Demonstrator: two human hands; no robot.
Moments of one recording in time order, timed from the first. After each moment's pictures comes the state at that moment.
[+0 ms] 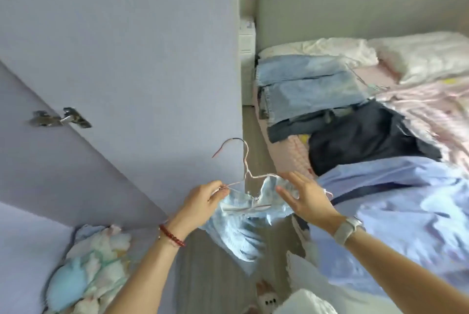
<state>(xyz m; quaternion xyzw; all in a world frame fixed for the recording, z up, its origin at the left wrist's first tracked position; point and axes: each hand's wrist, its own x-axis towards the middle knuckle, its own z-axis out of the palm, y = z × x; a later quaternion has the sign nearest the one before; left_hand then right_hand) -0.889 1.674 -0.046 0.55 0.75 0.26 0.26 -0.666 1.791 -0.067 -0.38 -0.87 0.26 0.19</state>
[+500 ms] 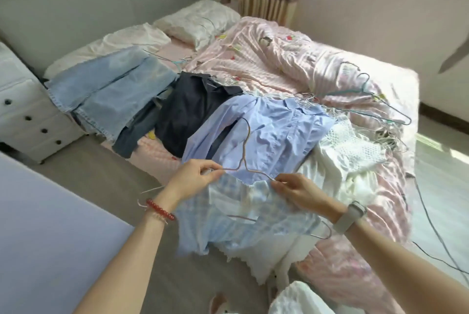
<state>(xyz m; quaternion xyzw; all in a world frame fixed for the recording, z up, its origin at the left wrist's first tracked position) -0.668 1.780 -0.038 0.78 0.43 0.12 0.44 -0.439 1.659 -0.045 -0.70 -0.57 0.37 0.23</state>
